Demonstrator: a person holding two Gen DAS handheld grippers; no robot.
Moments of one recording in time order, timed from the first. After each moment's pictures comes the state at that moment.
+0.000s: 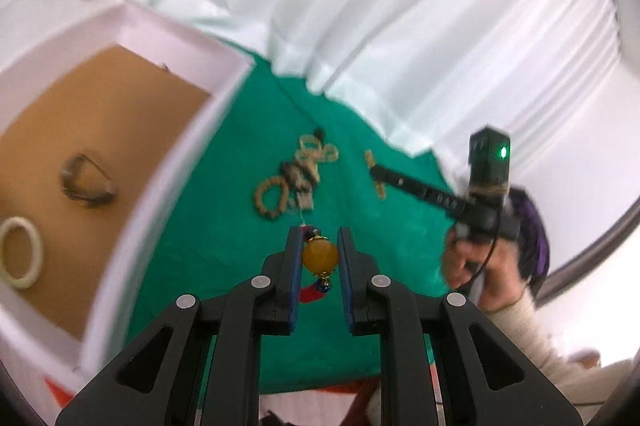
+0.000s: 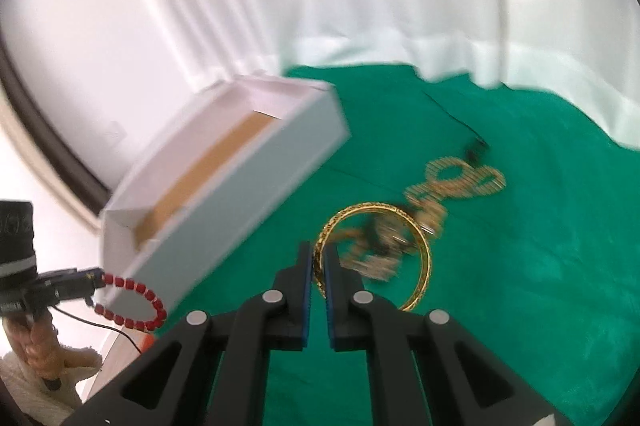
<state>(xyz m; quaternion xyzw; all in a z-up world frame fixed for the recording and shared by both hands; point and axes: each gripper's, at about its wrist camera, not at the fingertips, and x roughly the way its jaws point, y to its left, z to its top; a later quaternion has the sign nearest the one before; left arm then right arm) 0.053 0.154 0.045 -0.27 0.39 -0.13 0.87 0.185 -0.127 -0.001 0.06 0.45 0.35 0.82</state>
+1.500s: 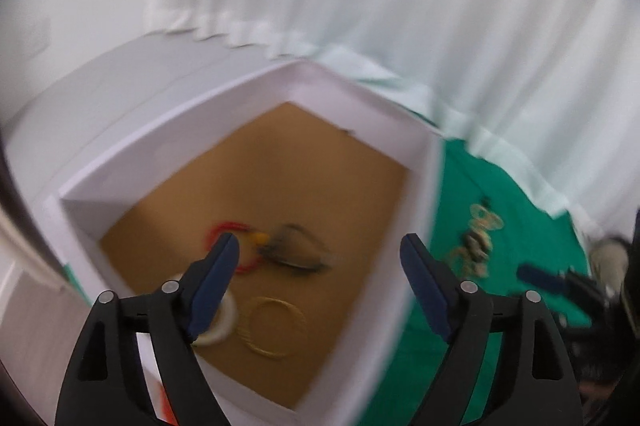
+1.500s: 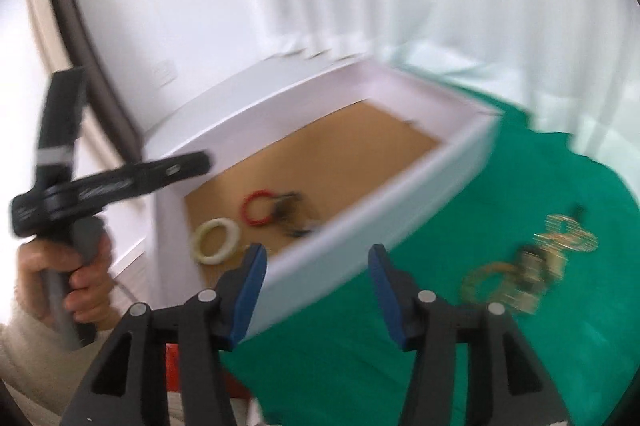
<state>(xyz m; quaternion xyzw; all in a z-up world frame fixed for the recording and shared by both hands) 0.054 0.247 0.031 -0.18 0.38 0.10 0.90 0.097 0.045 0.035 -0.05 0.42 0.38 0.82</state>
